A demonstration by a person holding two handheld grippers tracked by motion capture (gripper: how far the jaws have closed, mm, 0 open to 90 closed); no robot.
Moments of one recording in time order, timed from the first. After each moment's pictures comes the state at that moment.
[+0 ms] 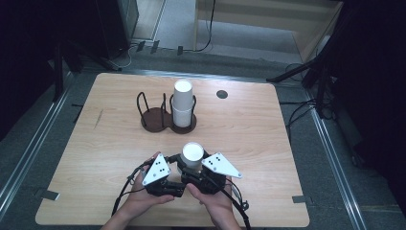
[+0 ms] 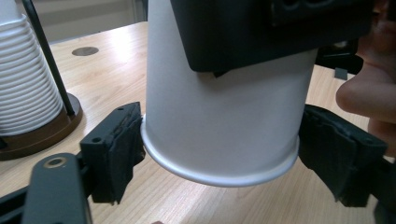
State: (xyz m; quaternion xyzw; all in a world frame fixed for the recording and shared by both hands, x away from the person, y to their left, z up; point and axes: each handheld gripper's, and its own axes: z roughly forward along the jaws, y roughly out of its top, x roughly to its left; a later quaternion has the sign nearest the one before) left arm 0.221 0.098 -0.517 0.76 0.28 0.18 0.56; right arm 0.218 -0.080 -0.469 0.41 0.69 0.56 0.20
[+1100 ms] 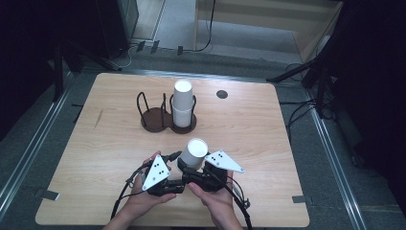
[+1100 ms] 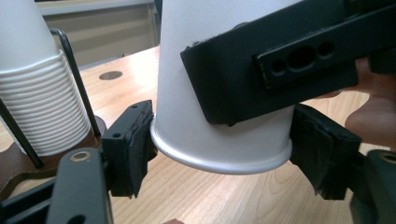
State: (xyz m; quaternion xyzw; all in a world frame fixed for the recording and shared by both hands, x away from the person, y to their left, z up) left arm 0.217 0.096 -0.513 0.74 0.27 0.23 0.57; right arm 0.225 -0.085 -0.471 0.44 0.70 0.55 0.16
